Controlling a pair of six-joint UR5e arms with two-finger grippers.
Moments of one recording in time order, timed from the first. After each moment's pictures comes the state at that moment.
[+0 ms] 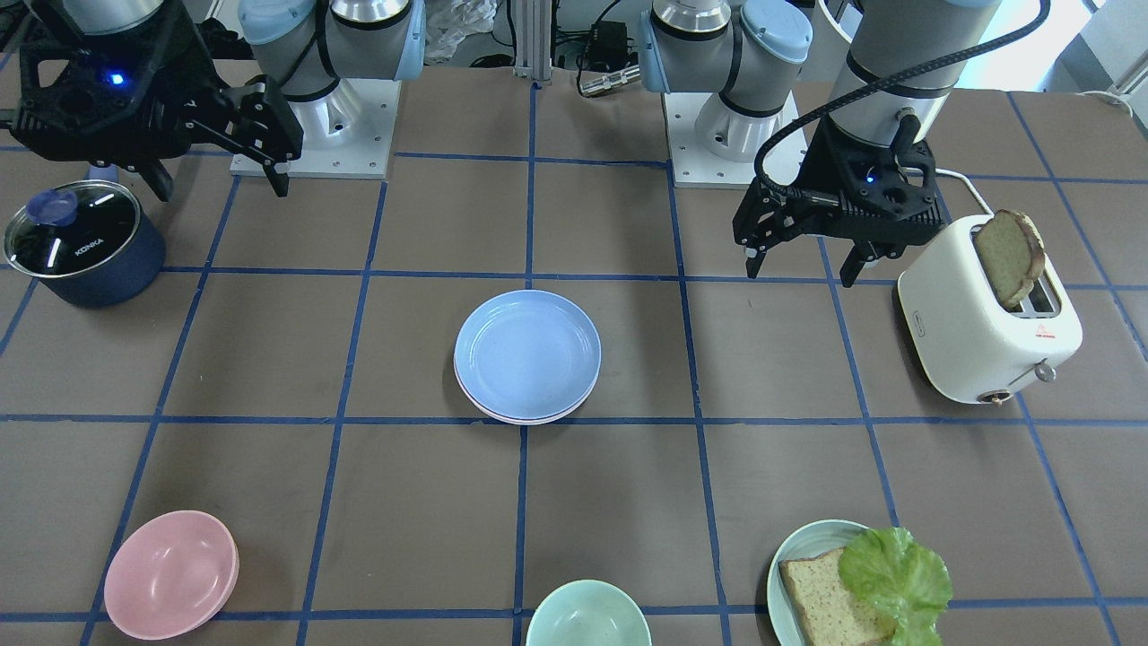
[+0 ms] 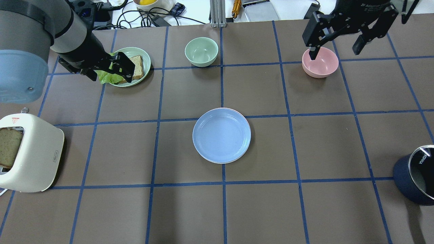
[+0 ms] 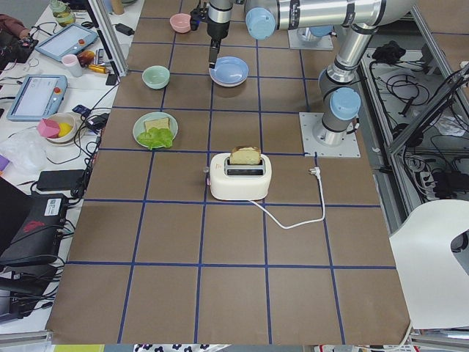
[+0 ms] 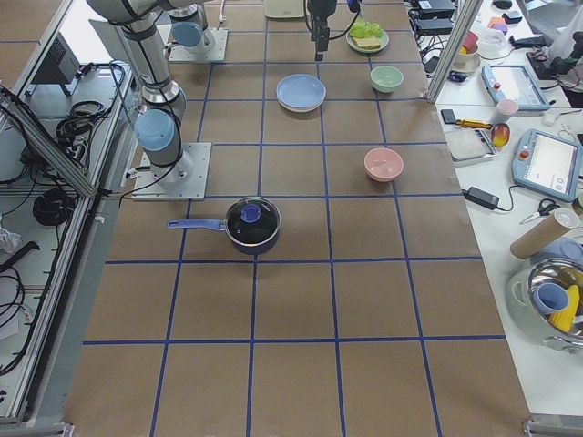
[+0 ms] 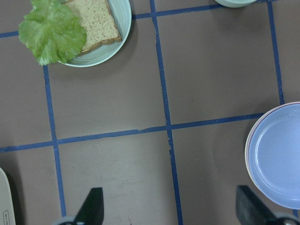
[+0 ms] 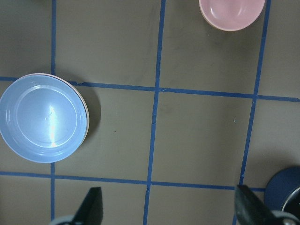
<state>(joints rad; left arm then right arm) -1.52 -1.54 -1.69 -1.33 1.56 0.15 1.57 -1.53 1.36 -1.42 -1.58 -0.09</state>
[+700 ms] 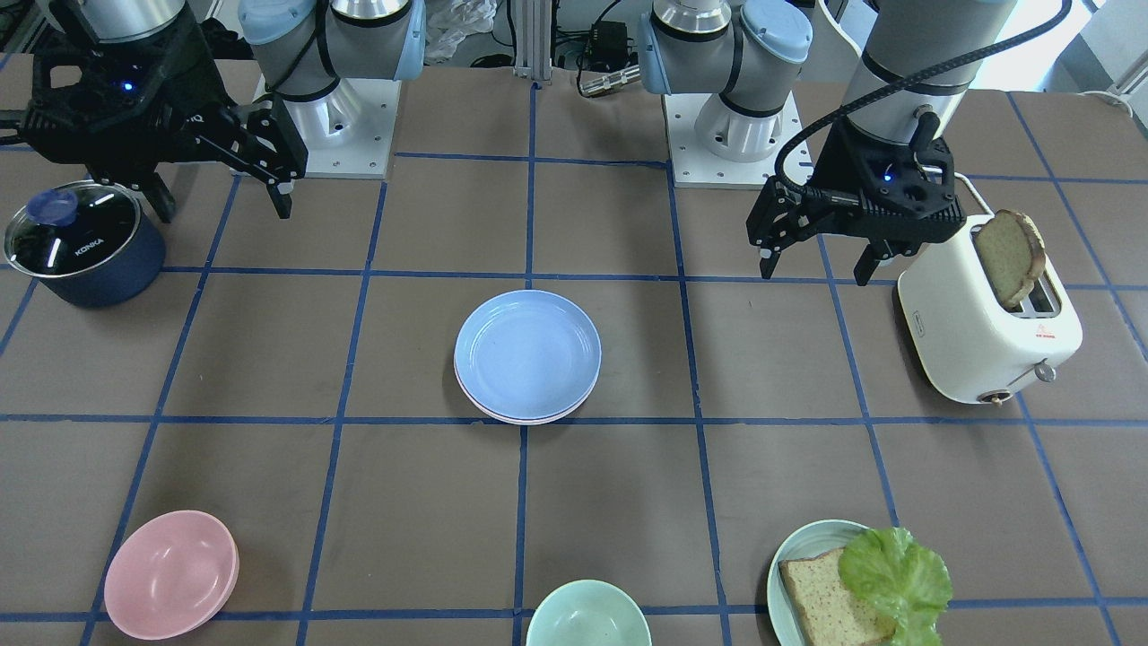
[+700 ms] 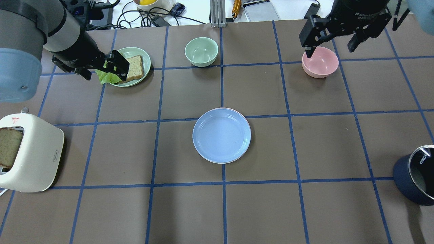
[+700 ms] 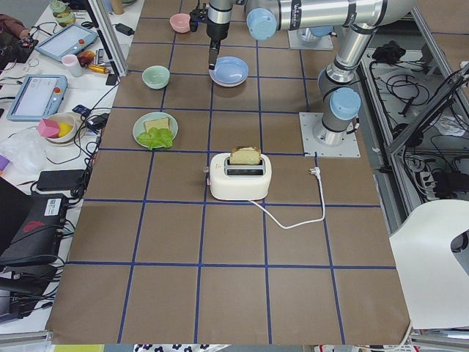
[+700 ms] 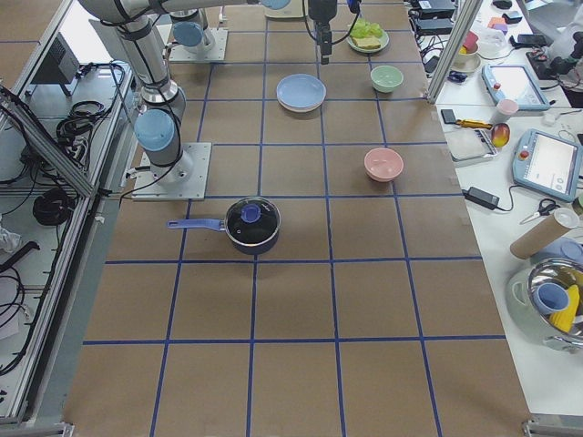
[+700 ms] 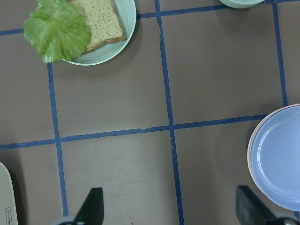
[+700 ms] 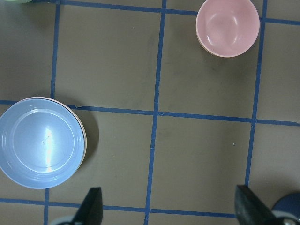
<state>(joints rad) -1.50 -1.54 -1.69 -1.33 1.56 0.15 1.57 -1.57 1.45 -1.56 -1.58 -0.09</state>
